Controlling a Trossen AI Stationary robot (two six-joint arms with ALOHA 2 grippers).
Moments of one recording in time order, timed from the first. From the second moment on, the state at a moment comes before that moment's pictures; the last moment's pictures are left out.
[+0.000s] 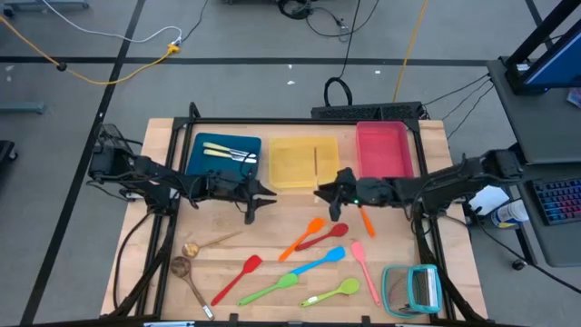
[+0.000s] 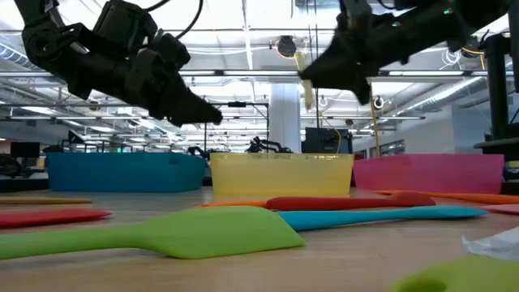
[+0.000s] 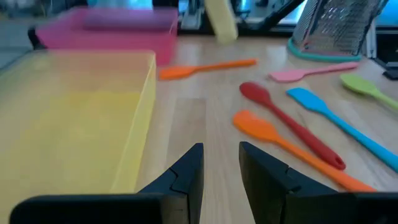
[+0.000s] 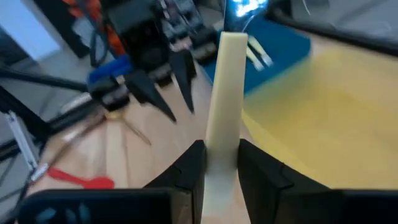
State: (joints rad) left arm 0.04 1.45 0.40 0.75 0.07 0.01; right arm 0.10 1.30 0.59 0.40 0.30 0.50
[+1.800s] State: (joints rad) left arm 0.04 1.47 0.57 0.84 0.03 -0.11; right arm 0.00 1.69 0.66 1.15 0.00 0.01
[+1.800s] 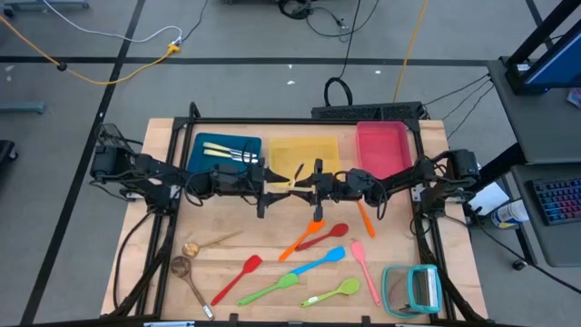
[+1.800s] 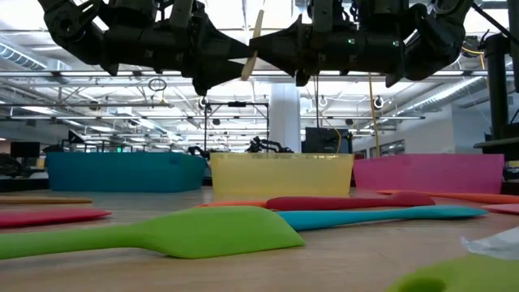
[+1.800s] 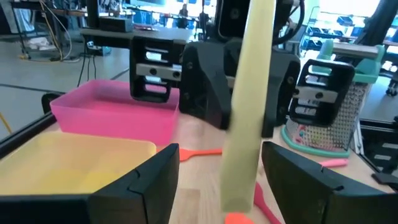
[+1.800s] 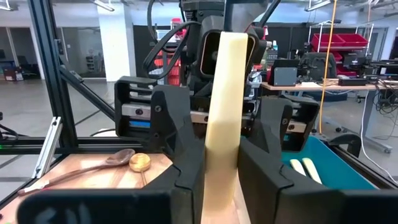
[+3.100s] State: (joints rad) left arm 0.03 1.47 0.57 0.80 -0.10 -0.13; right arm -0.02 1.69 0.77 1.01 0.00 -0.04
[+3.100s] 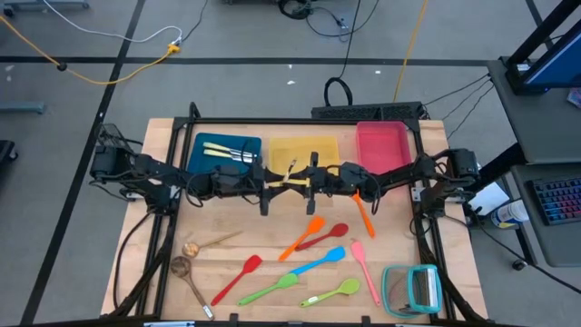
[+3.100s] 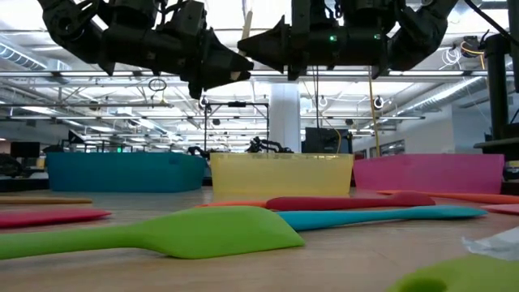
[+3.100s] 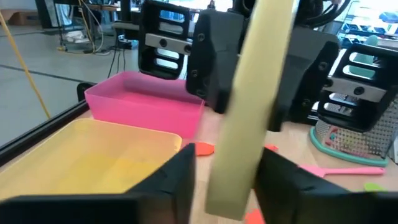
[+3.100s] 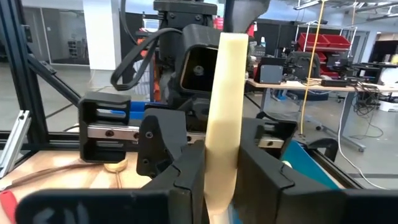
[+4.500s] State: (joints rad) left arm 0.46 1.00 0.57 -0.34 -0.21 0.08; right arm -0.02 1.69 0.76 0.83 0.08 -0.04
